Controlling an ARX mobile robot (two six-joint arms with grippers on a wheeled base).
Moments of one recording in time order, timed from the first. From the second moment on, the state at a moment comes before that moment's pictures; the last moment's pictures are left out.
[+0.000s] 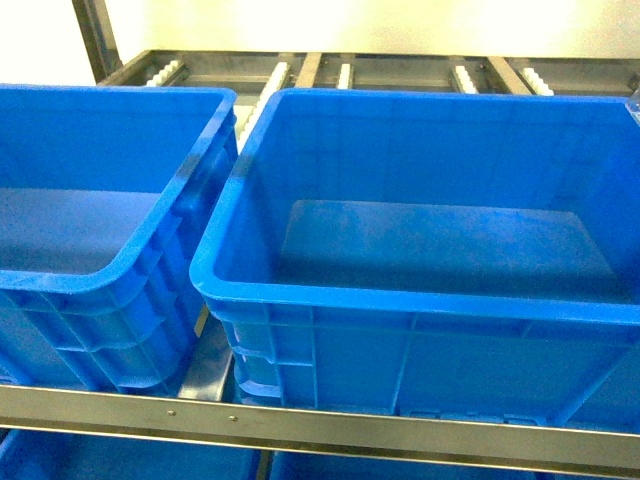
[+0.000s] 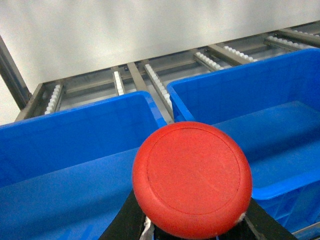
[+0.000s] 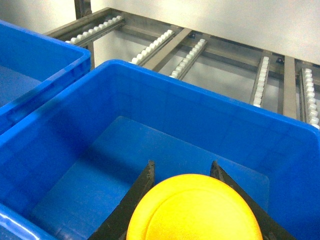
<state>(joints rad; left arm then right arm) -0.04 0.72 0.16 0.58 0.24 0.16 0.22 1.14 0.58 0.44 -0.13 -0.13</state>
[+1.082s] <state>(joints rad) -0.04 0.72 0.16 0.58 0.24 0.16 0.22 1.15 0.58 0.46 -0.14 -0.13</state>
